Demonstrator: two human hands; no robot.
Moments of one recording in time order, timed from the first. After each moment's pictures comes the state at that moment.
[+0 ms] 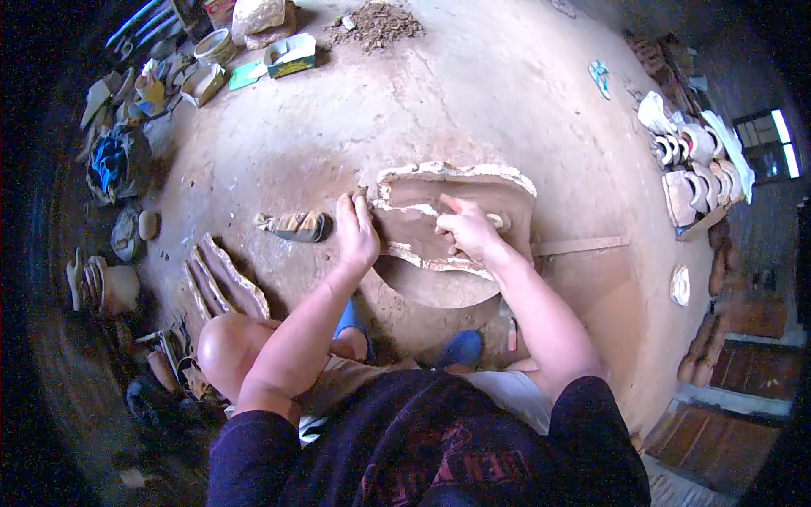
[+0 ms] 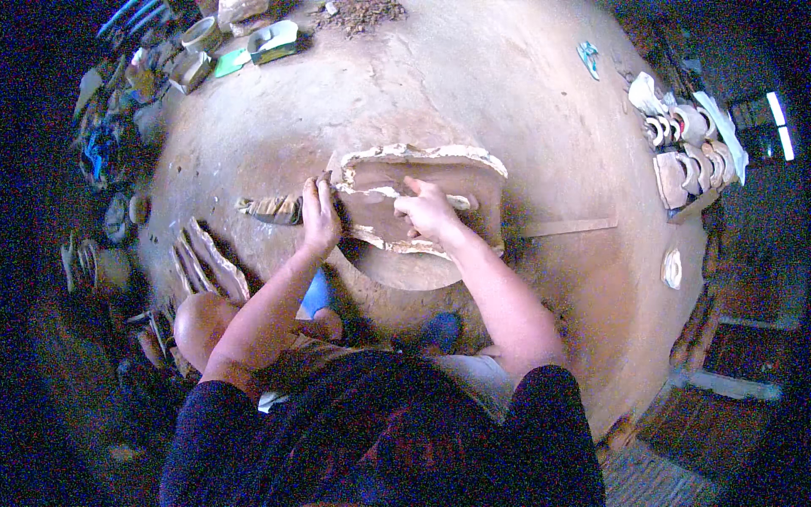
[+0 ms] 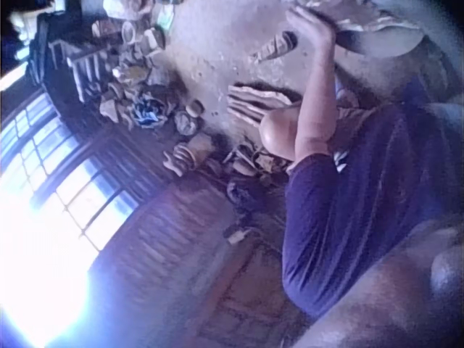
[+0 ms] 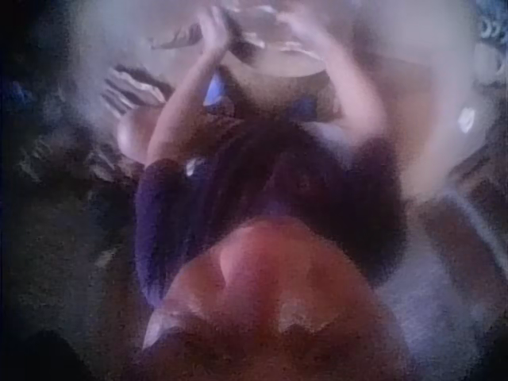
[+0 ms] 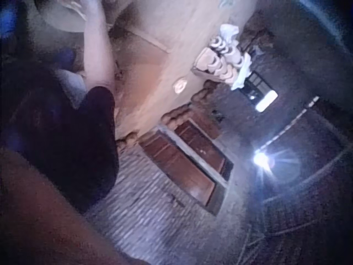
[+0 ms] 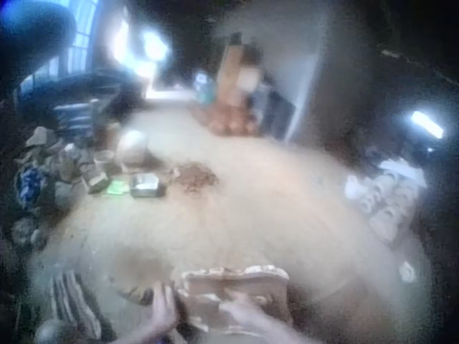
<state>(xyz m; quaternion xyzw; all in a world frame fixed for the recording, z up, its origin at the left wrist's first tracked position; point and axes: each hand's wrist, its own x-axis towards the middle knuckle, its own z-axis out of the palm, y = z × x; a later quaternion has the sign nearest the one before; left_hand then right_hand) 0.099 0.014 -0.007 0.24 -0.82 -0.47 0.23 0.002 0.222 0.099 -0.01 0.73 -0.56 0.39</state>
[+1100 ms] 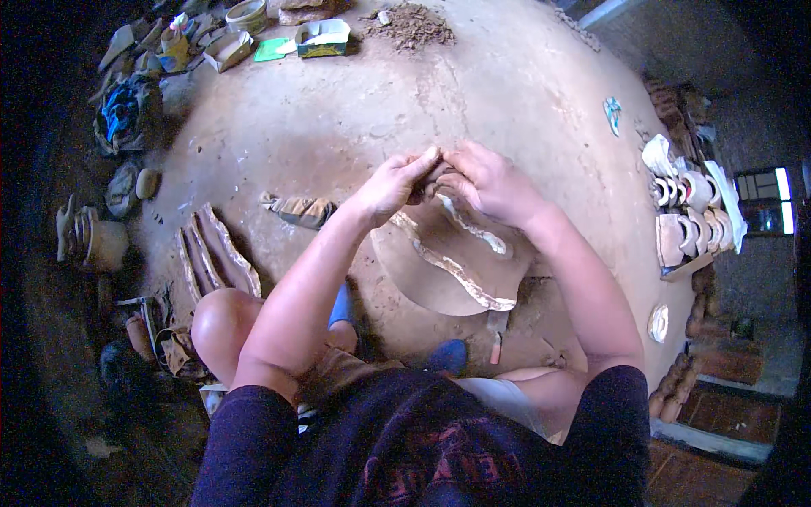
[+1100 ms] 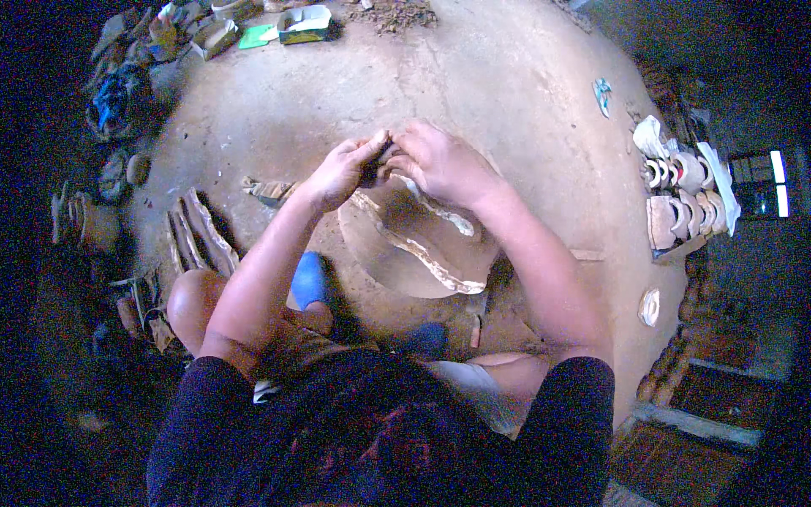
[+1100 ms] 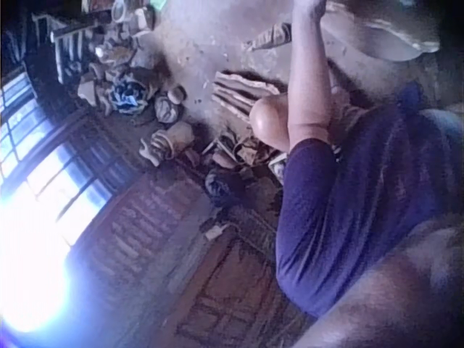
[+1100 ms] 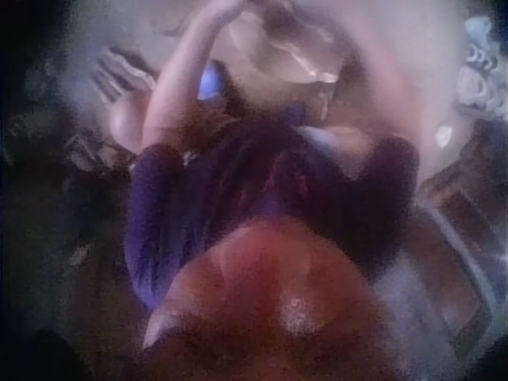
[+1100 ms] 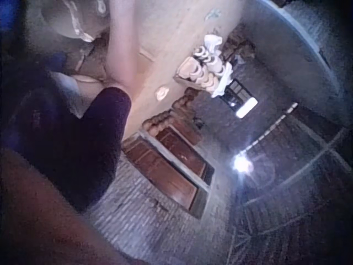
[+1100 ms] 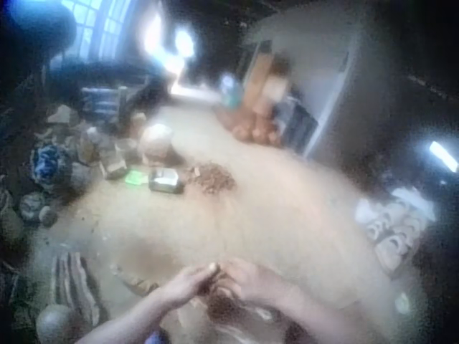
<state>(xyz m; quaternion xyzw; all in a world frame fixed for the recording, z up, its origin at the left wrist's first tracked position) 0.061 -0.028 0.138 0.08 -0.55 -0.82 -0.09 -0.042 0.155 0.216 -0.60 0.76 -0.23 0.05</state>
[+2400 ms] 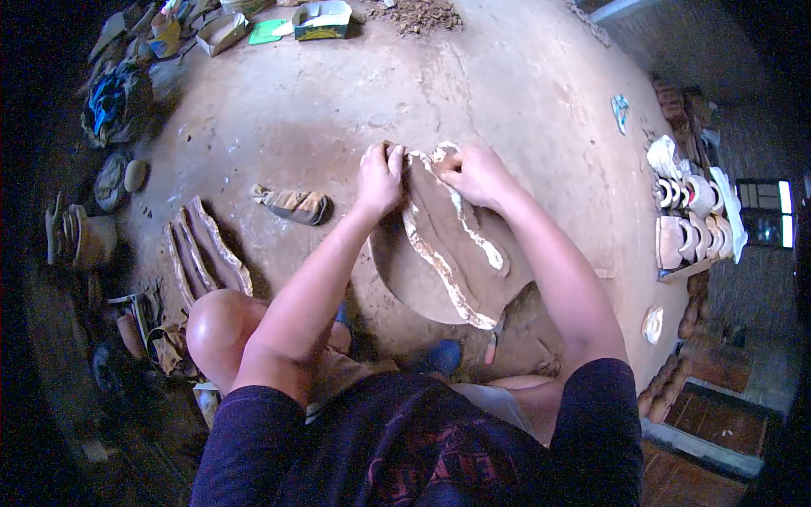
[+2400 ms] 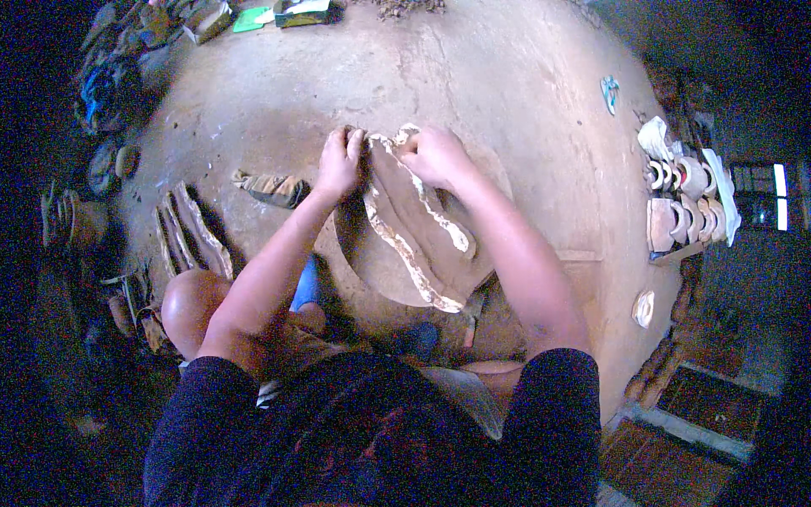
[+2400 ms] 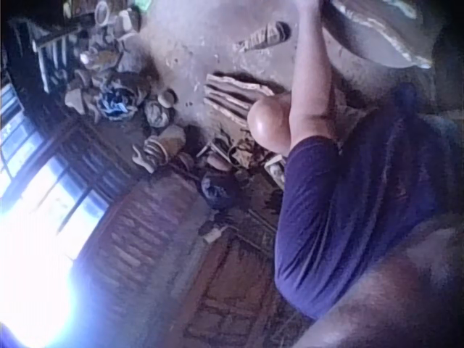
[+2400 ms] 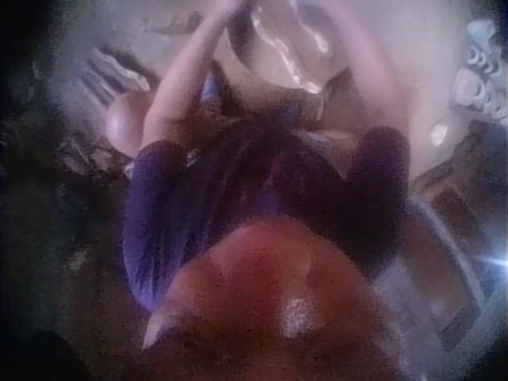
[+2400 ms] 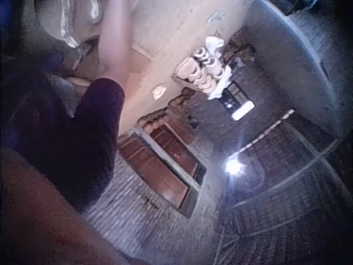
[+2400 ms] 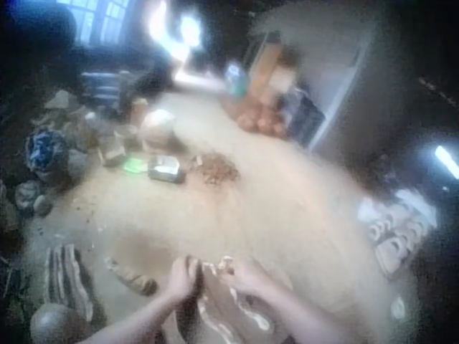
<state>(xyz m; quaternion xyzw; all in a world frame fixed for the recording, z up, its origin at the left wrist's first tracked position) 0.009 -0.033 0.014 0.27 -0.80 -0.49 0.23 -0.106 0.125 0.124 -0.41 0.89 -0.09 0.20</state>
